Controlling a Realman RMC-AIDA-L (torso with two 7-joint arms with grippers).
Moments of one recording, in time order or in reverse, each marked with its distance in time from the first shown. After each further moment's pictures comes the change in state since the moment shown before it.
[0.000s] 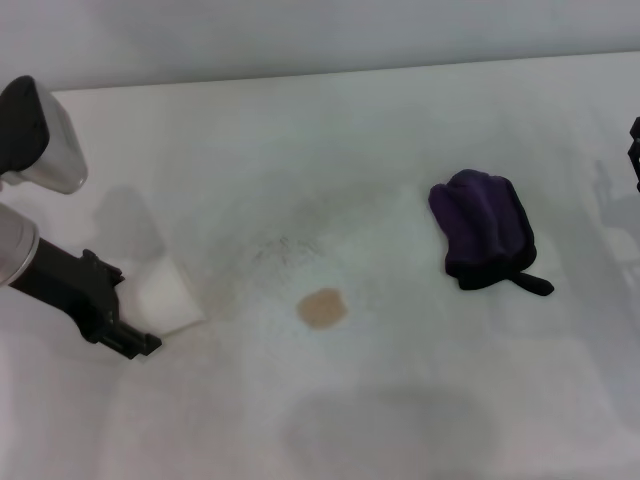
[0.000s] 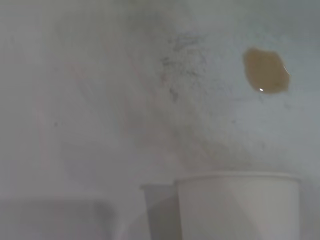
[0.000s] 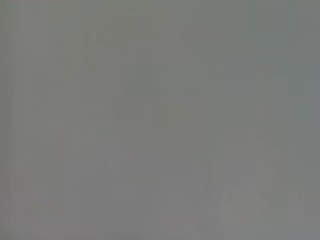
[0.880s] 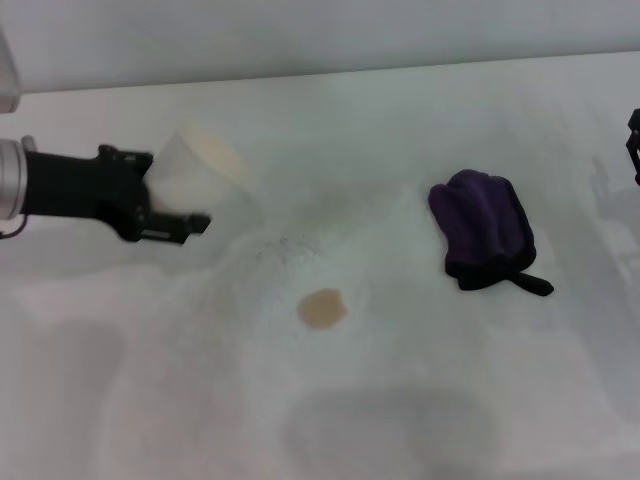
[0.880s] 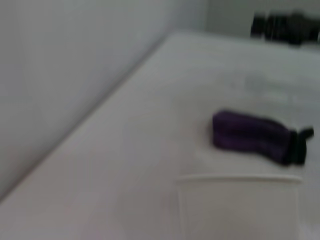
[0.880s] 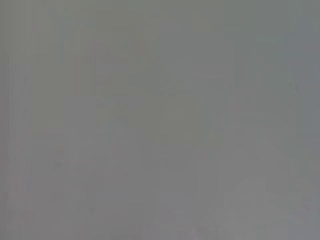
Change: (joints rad) left arm 0.076 -0.005 -0.001 -0.126 -0.528 0.146 0.236; right arm 0.012 -0.001 0.000 -0.015 -0.002 -0.015 -0.005
